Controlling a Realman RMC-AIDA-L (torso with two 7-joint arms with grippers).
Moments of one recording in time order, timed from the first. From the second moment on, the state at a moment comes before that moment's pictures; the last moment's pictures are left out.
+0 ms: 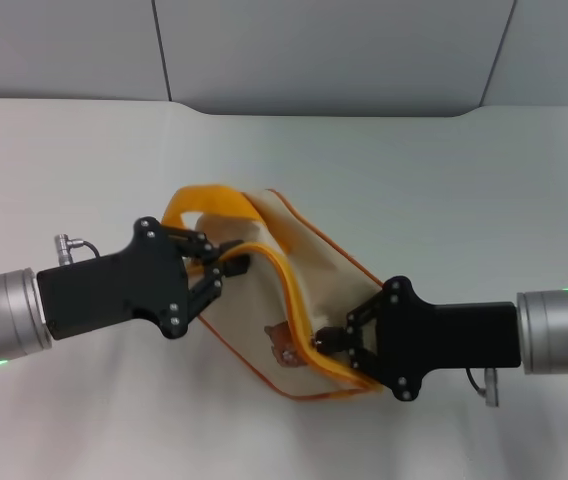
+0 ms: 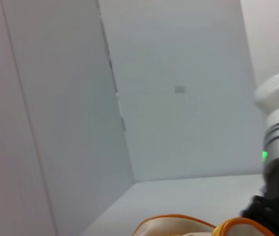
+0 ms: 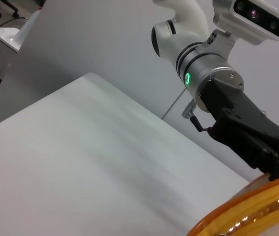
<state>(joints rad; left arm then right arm) -0.56 -2.07 0.46 0.39 2.02 1.67 -0.68 0.52 2.09 -1.15 -0.55 -1.71 -1.45 0.34</state>
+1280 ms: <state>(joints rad) -0.42 -2.08 0.34 0.08 1.78 1.47 -0.75 0.45 2.08 -0.59 -0.38 -1.66 -1.66 0.81</state>
